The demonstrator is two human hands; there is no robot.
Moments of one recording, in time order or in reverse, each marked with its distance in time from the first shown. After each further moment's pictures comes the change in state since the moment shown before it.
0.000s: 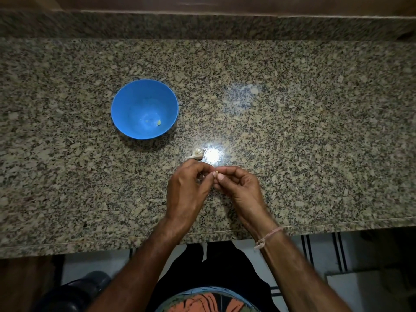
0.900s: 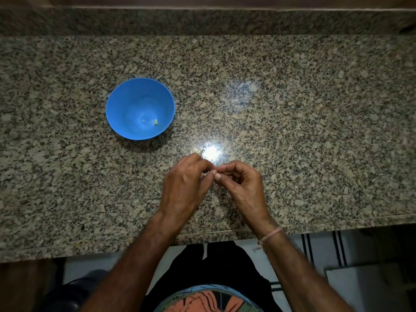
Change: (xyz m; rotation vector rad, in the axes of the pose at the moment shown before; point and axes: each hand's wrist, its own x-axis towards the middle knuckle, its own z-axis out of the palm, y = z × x) left_hand 0.014 0.001 -0.007 0.265 -0.071 0.239; right_hand 0.005 -0.004 -0.004 -0.400 0.034 -0.258
